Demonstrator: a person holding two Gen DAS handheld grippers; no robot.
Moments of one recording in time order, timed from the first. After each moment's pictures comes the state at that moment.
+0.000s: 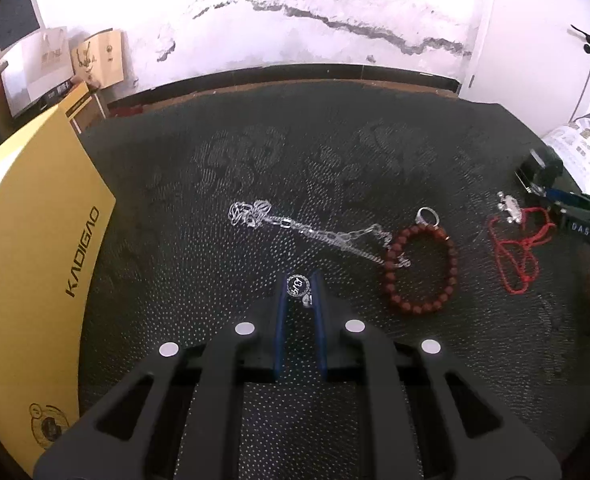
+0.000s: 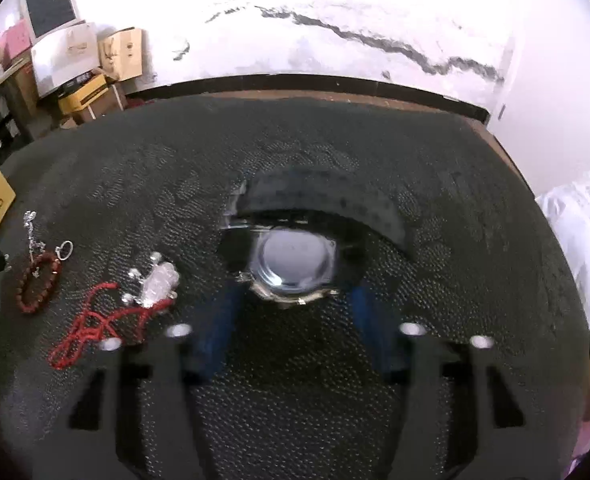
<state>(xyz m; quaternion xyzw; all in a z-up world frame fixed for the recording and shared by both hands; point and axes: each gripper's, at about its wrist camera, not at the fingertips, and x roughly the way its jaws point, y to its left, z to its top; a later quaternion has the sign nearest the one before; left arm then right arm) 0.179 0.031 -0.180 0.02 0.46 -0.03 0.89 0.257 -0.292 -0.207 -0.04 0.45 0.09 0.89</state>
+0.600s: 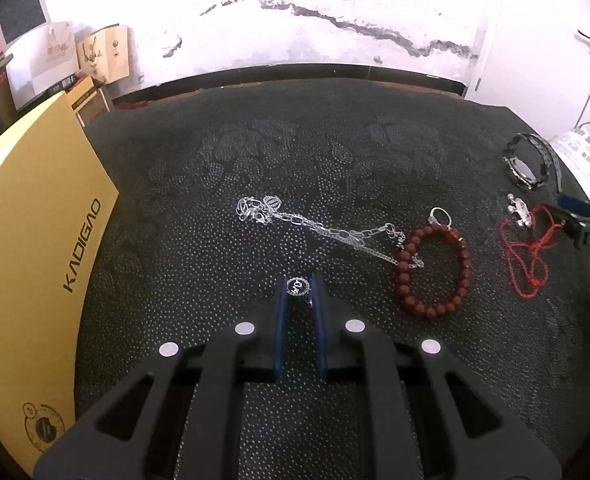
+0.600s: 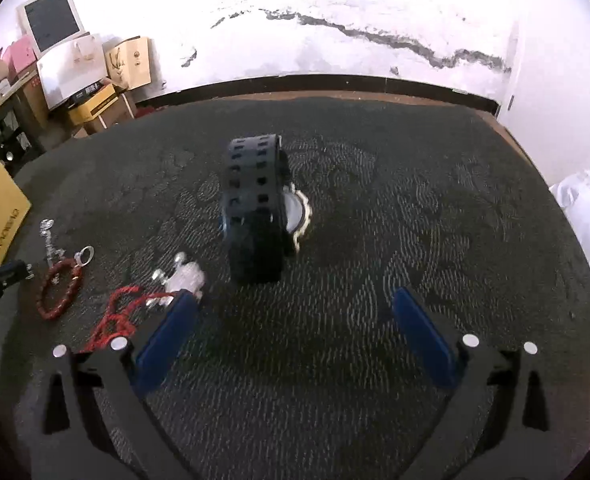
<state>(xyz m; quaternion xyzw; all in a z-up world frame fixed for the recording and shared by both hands) 0.180 0.035 -0.187 0.01 0.46 -0.02 0.89 0.262 -0.290 -0.210 0.00 0.46 0.11 0.88</state>
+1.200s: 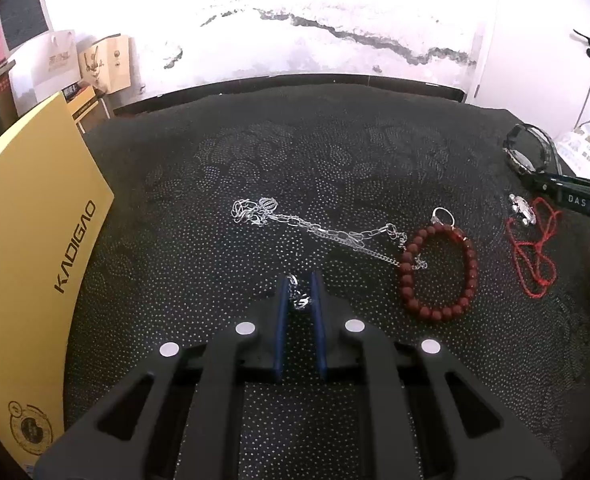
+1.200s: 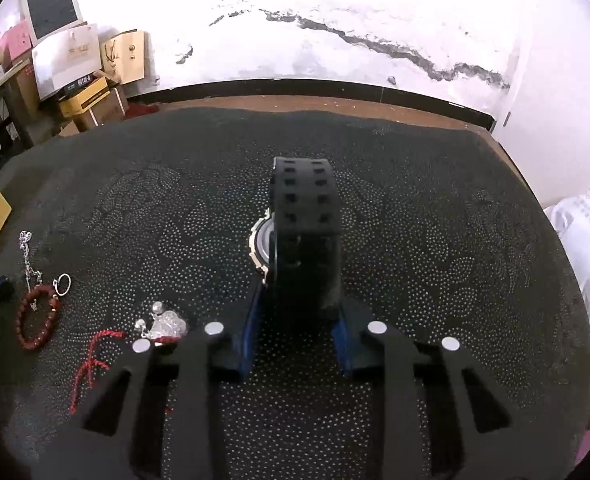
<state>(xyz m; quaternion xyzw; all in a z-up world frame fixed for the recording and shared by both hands) 0.175 0.034 -0.195 0.01 0.44 -0.02 0.90 0.287 -0.281 -0.204 -0.04 0.44 0.09 0.89</state>
